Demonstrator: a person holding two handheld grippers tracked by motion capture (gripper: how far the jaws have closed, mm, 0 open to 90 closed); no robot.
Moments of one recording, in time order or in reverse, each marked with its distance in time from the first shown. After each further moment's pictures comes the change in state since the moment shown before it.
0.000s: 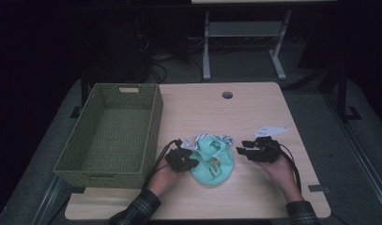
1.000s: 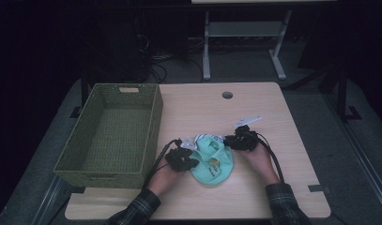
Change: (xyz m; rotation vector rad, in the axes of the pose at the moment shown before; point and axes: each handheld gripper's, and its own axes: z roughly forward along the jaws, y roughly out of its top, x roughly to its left) left arm 0.001 0.001 0.000 0.004 -0.008 0.002; right arm -0.011 0.025 0.073 0.084 0.017 0.016
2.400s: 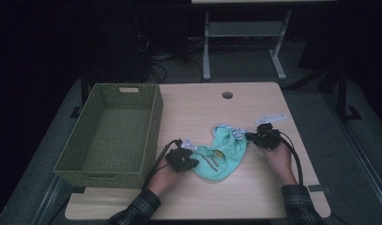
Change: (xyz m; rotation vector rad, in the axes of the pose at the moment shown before) left arm -0.001 0.000 0.000 -0.001 0.009 0.001; right arm -0.038 -0.022 -0.050 -0.032 -0.172 0.056
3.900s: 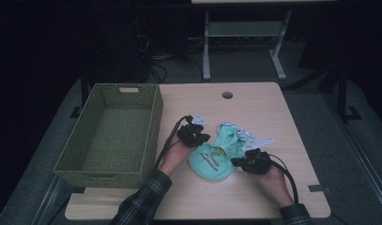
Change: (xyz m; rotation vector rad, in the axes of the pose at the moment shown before) left arm 0.027 0.080 0.009 -0.125 0.062 0.044; right arm 0.081 -0.033 -0.014 0.048 0.217 -0.116
